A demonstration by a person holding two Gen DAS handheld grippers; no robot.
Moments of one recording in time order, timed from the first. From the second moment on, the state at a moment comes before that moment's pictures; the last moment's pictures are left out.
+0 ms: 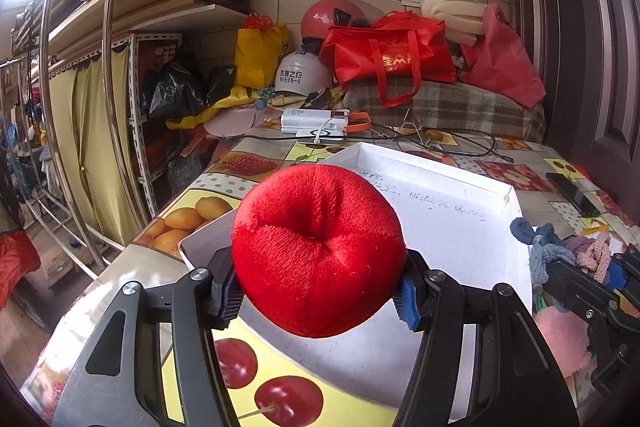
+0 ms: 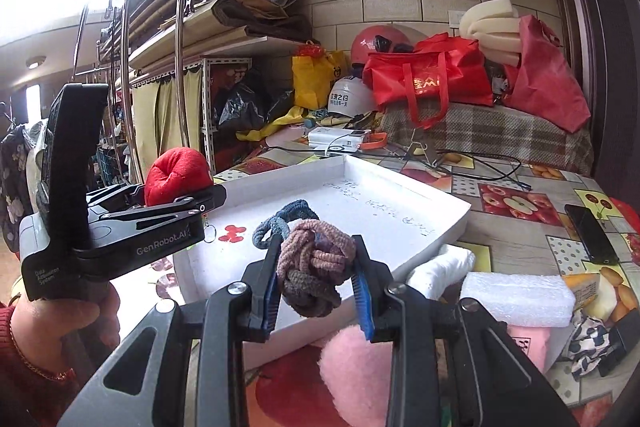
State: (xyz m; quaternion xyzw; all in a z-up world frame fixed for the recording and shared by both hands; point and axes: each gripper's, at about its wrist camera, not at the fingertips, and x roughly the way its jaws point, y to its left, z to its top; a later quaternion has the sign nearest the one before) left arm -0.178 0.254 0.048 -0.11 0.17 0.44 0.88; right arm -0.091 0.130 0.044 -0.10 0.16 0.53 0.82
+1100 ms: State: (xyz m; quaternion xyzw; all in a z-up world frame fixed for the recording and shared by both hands) left arm -0.192 0.299 0.045 -0.18 0.14 0.50 0.83; right arm -0.071 0.192 0.042 -0.11 0.20 0.50 0.84
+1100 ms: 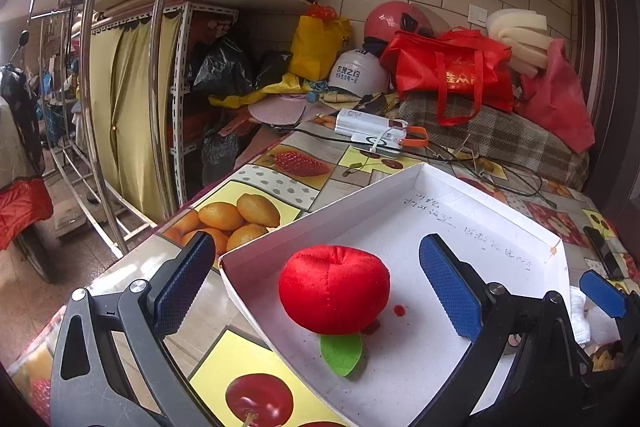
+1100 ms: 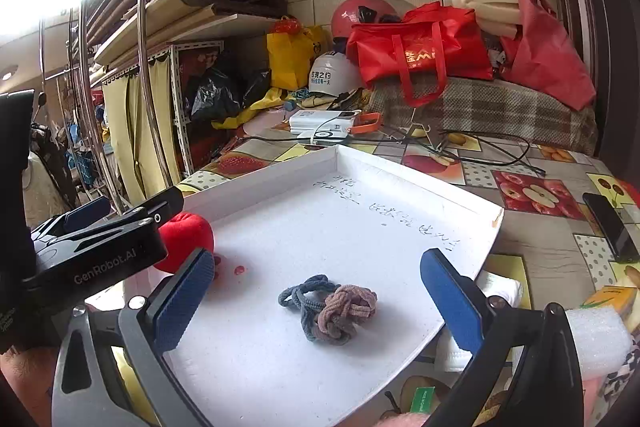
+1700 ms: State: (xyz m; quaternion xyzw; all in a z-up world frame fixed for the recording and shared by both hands) left arm -0.209 0.291 0.046 -0.20 0.12 0.51 0.83; right arm -0.097 0.157 0.051 -0.09 0.13 0.51 0.84
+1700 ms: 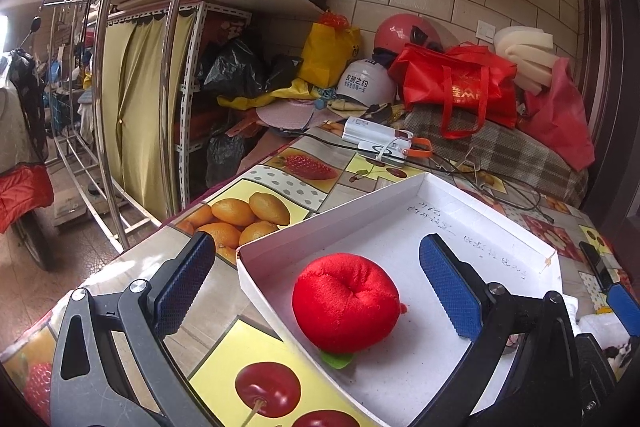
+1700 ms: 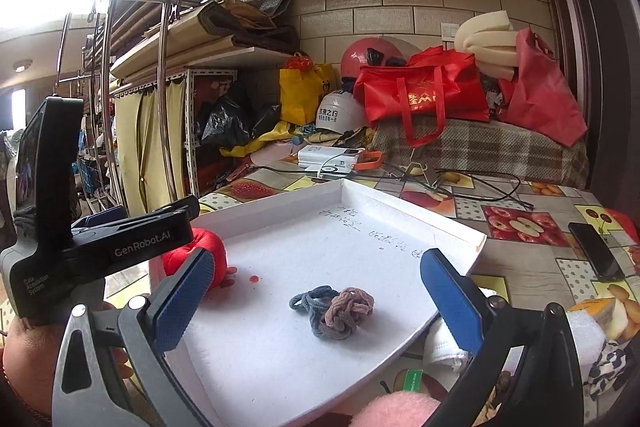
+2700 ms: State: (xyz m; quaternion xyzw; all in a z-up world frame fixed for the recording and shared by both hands) left arm -0.093 0.099 0.044 -0.08 0.27 0.06 0.96; right arm 0.037 -0.028 0.022 -0.10 0.32 0.51 0.79
